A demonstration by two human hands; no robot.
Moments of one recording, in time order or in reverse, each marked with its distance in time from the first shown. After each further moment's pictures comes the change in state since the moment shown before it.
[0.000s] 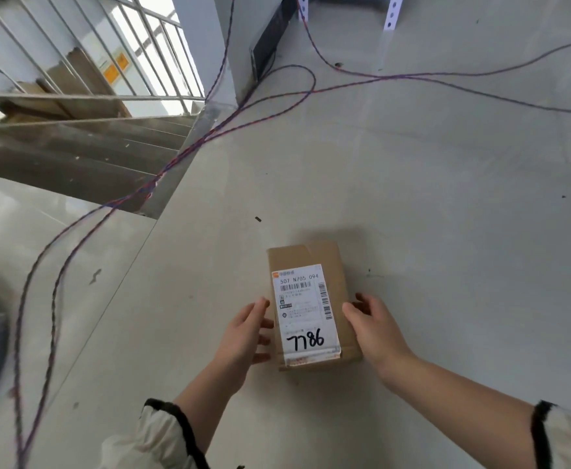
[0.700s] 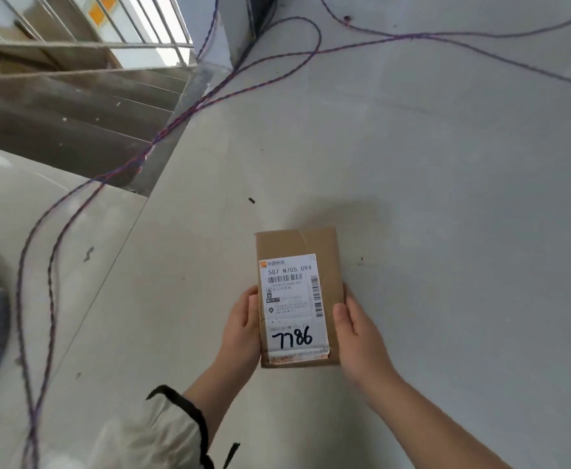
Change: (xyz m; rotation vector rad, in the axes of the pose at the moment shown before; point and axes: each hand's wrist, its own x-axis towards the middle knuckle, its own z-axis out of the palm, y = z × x) left_hand -0.024 0.012 0.027 0.015 0.122 0.158; right_hand -0.031 -0.021 -0.005 0.002 -0.122 -0.054
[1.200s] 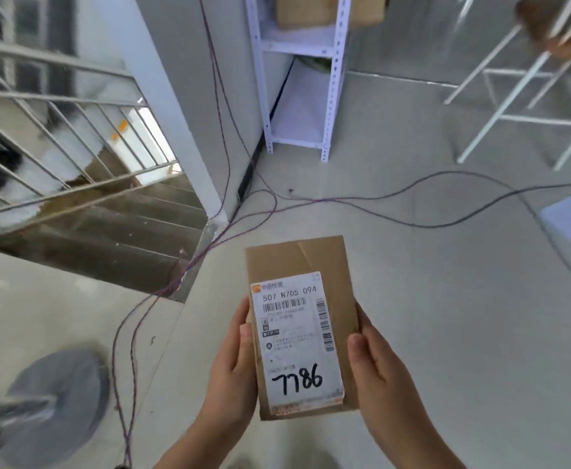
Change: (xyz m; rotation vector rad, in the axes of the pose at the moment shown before) left_hand -0.310 0.390 -0.009 -0.137 -0.193 0.236; right_hand -0.311 -0.347 -0.193 -0.030 0.080 -0.215
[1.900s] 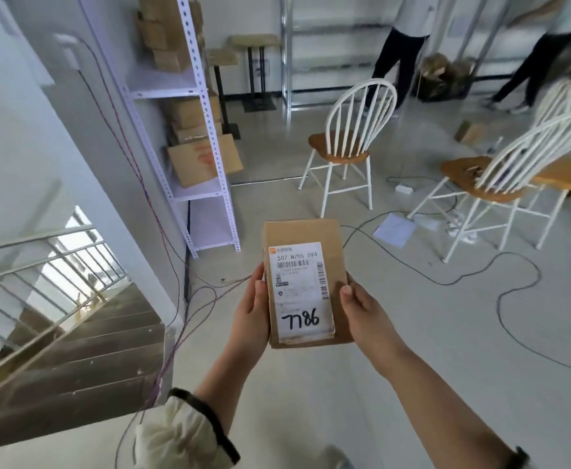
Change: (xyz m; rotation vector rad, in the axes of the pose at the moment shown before) left_hand -0.186 0.295 0.022 0.052 -0.498 0.291; right_hand -0.260 -0.246 -0.060 0.238 0.481 -0.110
